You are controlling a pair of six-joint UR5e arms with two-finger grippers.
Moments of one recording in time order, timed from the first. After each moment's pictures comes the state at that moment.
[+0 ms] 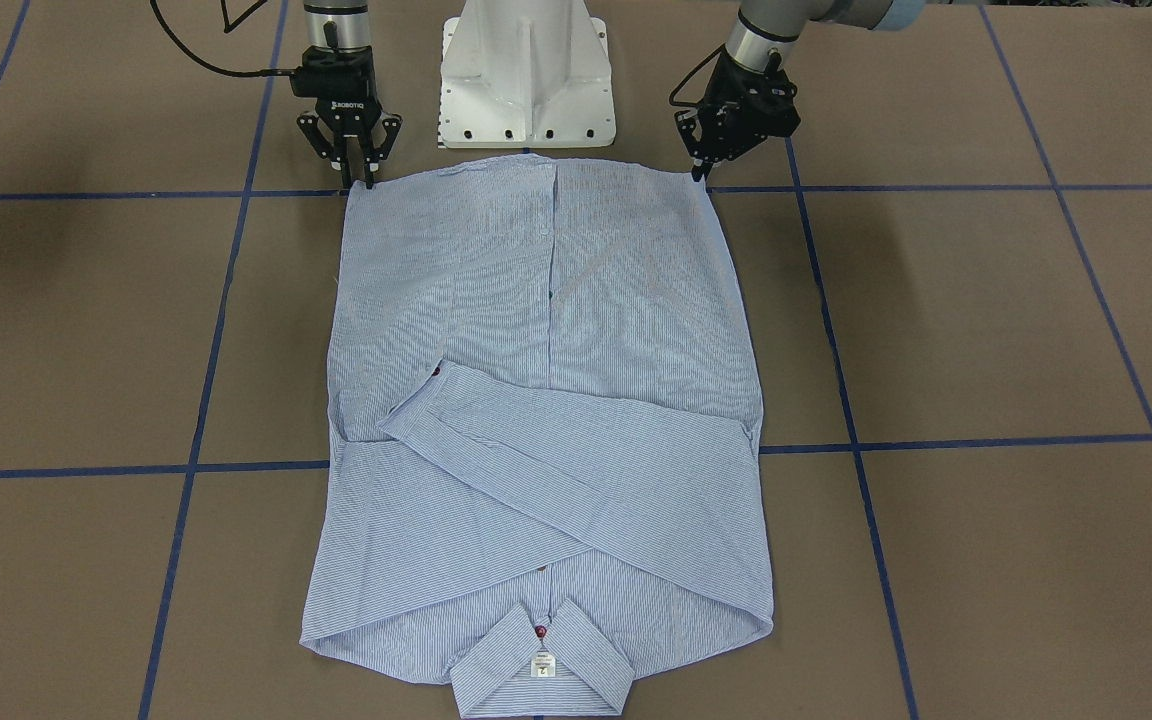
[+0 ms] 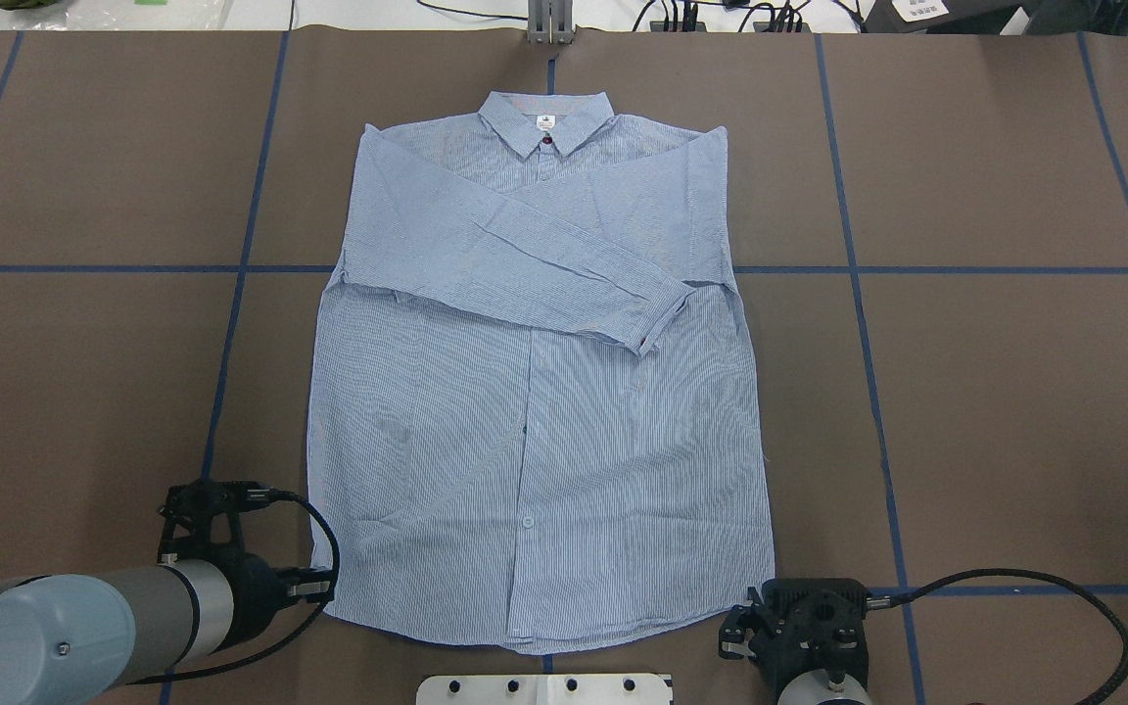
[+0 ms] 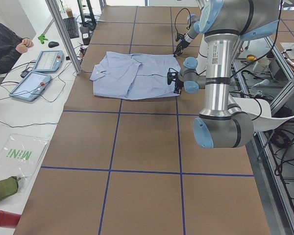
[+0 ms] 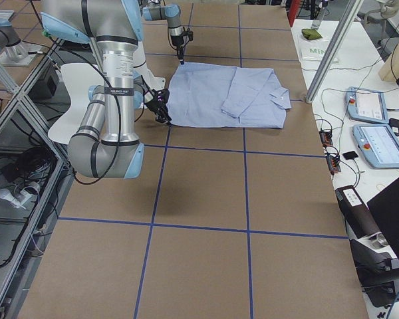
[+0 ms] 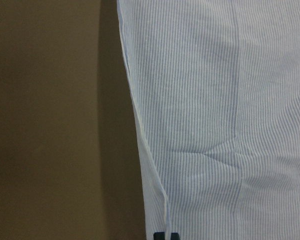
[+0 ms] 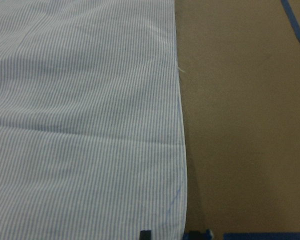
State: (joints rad) left arm -0.13 -1.57 -2.12 -2.02 -1.49 -1.53; right arm -0.15 -1.51 2.09 -1.52 0.96 1.73
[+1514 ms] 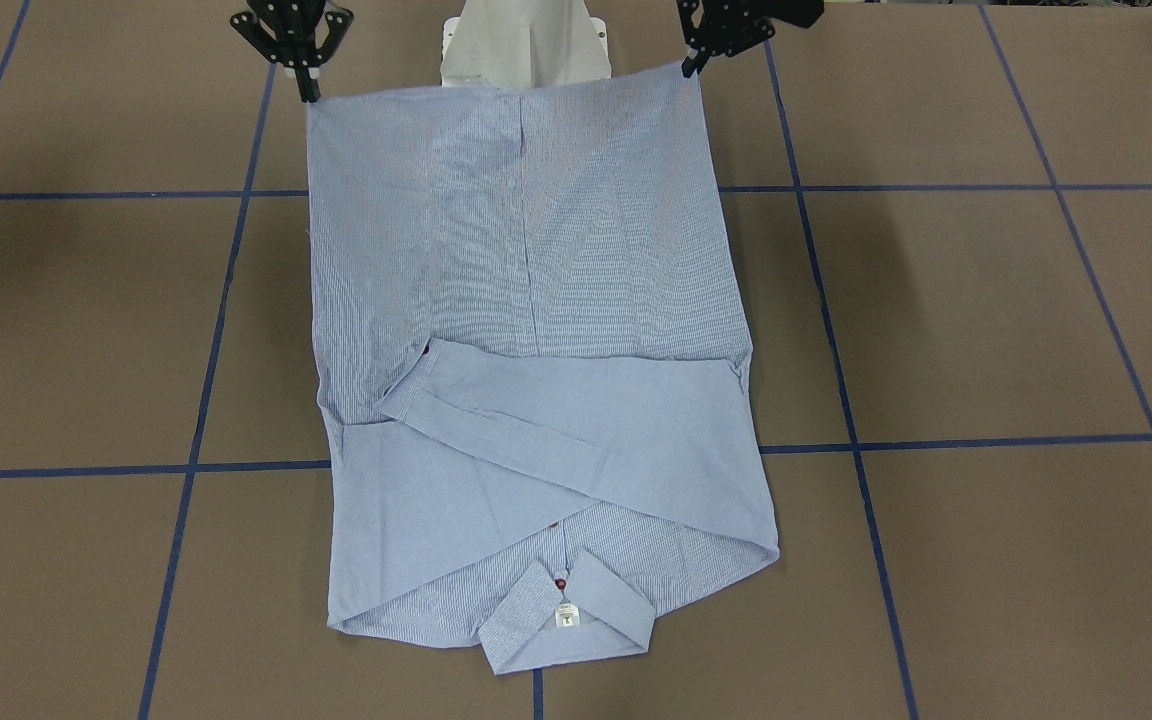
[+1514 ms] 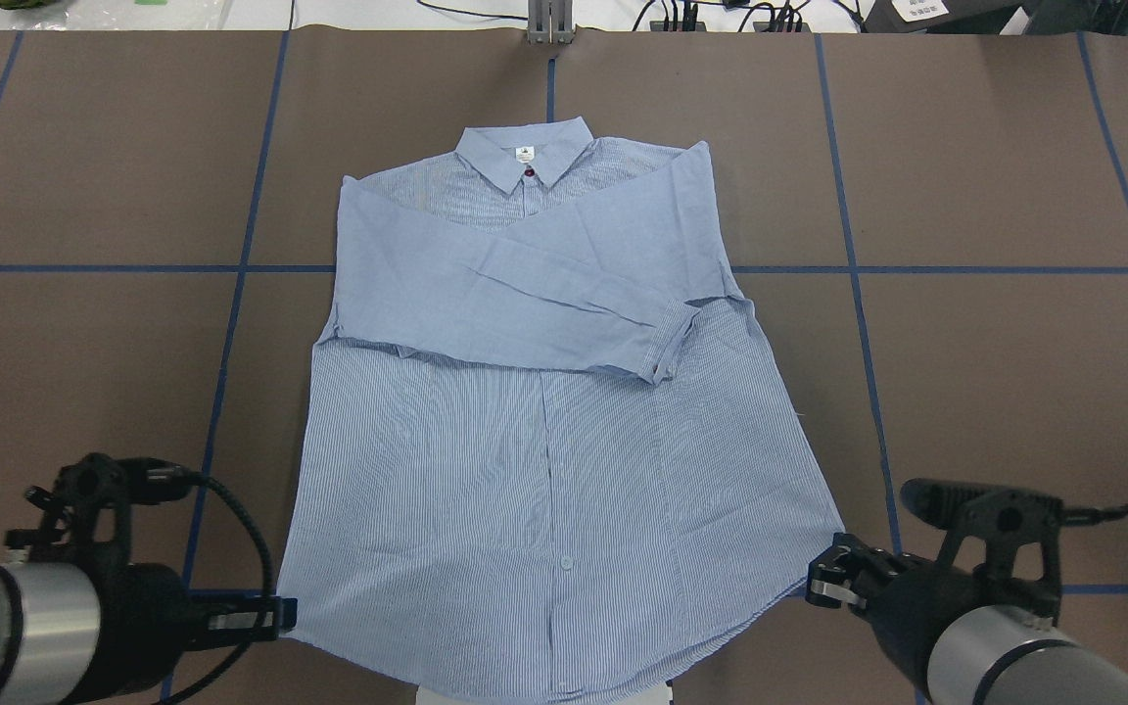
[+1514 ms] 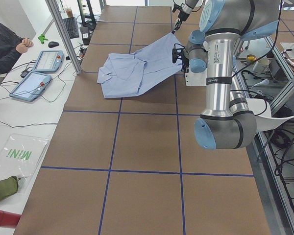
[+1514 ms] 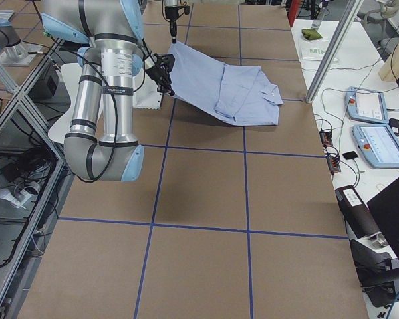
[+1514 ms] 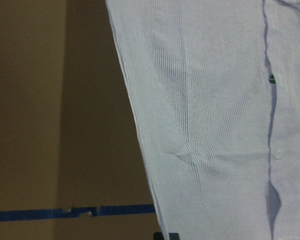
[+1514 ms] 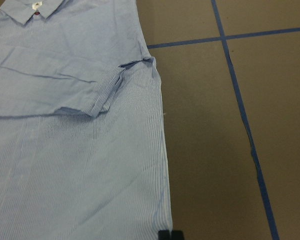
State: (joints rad) left arm -0.19 -1.56 -2.57 -1.73 -1.67 -1.51; right arm -0.03 -1.51 2.66 -1.93 1.11 1.72
